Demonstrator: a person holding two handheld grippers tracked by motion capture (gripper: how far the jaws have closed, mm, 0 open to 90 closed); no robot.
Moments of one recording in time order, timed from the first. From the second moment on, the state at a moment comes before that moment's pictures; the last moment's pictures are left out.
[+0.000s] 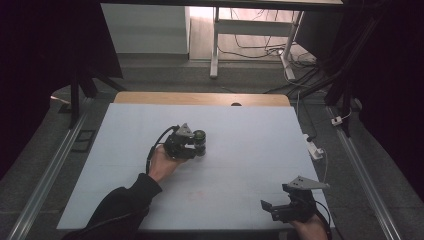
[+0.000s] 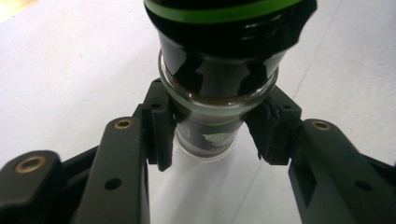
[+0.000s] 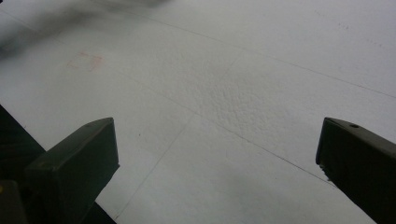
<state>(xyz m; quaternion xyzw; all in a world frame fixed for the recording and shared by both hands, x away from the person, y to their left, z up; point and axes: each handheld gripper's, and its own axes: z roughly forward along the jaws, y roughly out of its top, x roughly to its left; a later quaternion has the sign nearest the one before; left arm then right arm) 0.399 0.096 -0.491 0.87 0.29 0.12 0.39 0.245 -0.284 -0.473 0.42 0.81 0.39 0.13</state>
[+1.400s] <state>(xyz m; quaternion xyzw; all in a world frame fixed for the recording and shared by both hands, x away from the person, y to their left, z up) 0.421 0.091 -0.511 0.86 0.30 0.12 0.39 0.244 -0.284 -0.473 0.41 0.81 0.39 0.13</state>
